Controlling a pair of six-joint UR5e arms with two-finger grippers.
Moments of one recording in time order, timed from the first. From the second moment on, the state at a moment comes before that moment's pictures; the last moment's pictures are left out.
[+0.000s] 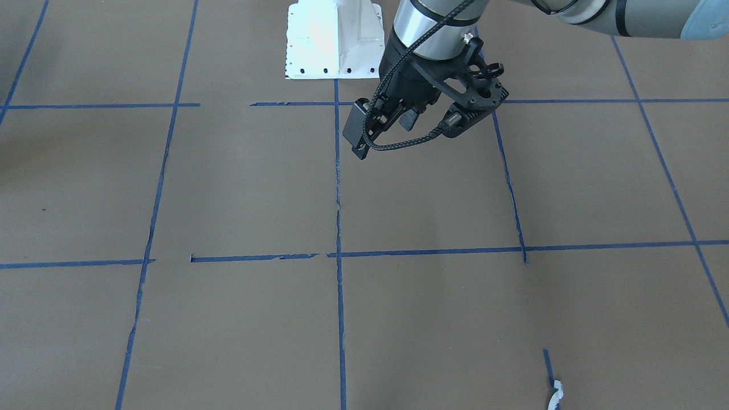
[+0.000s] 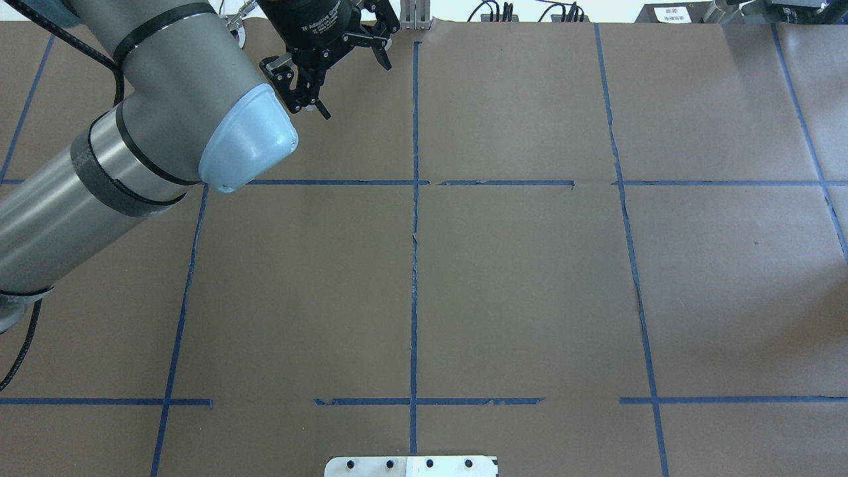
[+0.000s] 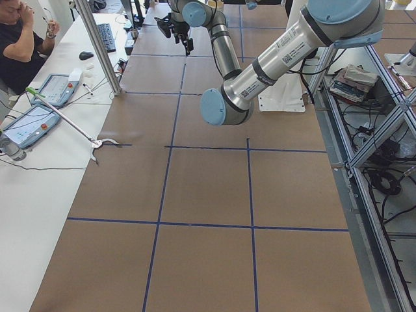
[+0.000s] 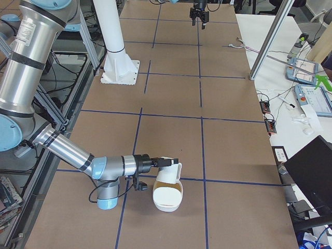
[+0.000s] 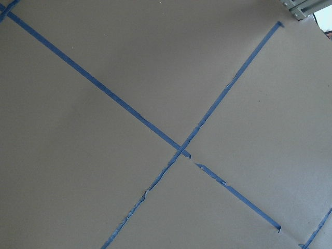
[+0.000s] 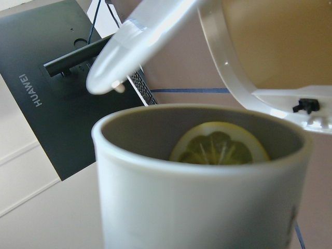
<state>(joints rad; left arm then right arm) -0.88 -2.55 -1.73 -1.28 -2.21 -1.70 1.26 -1.94 1.22 0.68 1.69 2.86</state>
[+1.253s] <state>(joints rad) -0.88 -2.55 -1.74 -1.28 -2.20 -1.70 1.30 -1.85 1.17 0.78 1.69 3.14</state>
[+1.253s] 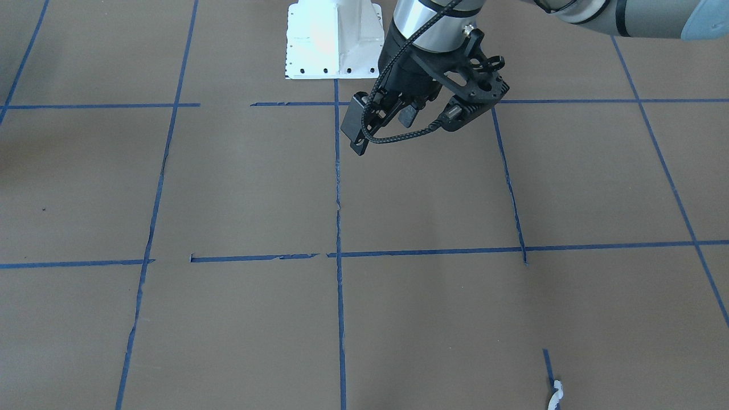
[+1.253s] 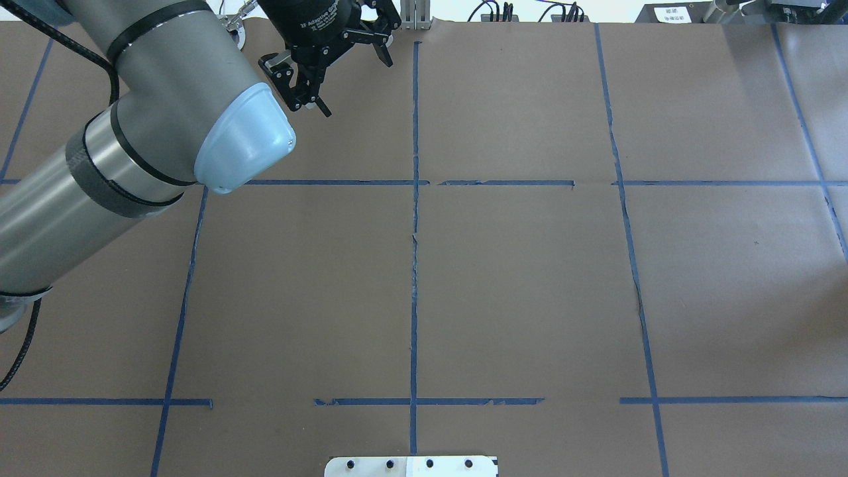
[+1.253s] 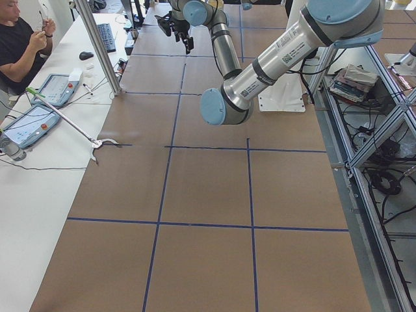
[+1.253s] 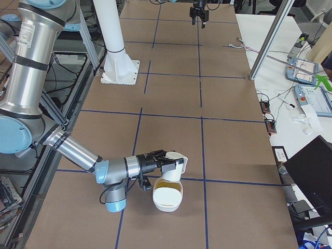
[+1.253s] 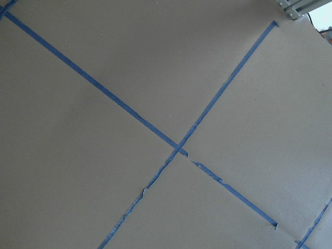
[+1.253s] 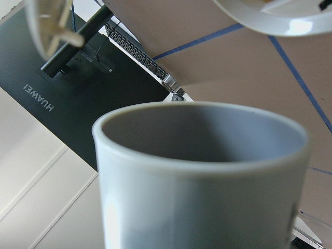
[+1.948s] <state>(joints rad) -0.88 -2.55 -1.74 -1.28 -2.20 -1.70 1.27 -1.71 1.29 0.43 1.73 2.74</state>
